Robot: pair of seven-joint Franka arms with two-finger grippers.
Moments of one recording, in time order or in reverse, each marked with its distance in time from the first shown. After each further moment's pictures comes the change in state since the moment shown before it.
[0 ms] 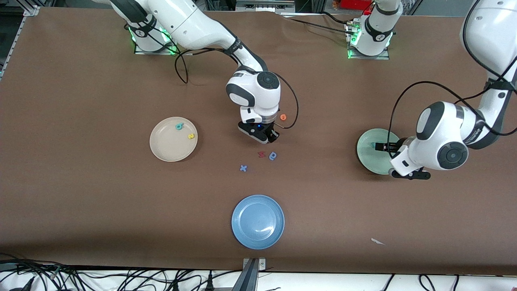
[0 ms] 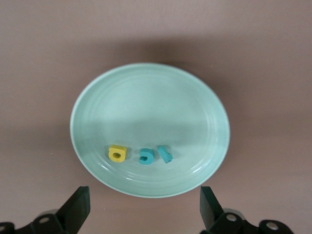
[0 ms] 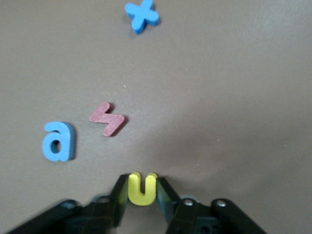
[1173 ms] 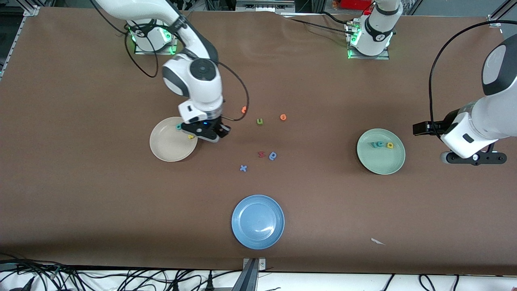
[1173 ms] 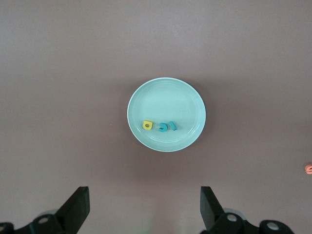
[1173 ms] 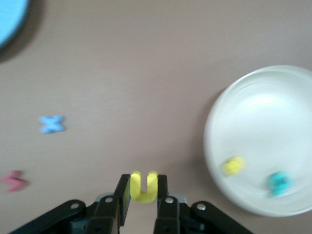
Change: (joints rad) left arm 0.000 -0.141 -0.085 0.378 -0.013 -0.397 -0.006; right arm -0.511 -0.490 0.230 -0.532 -0.014 -0.015 -0.557
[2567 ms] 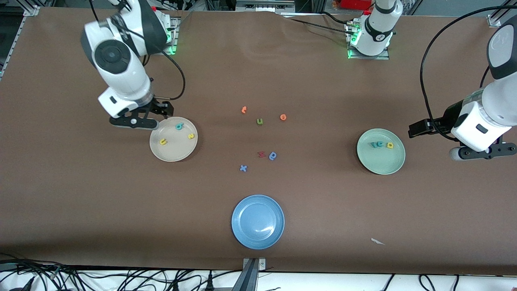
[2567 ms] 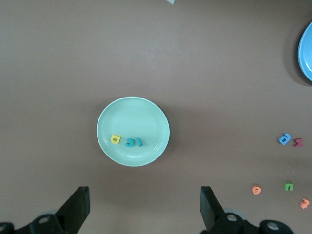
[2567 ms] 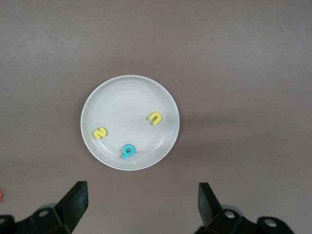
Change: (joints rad) left arm -0.406 -0.142 0.541 -0.064 -0.311 0.159 0.007; right arm -0.224 -0.293 -0.002 0.085 0.318 -0.498 -0.720
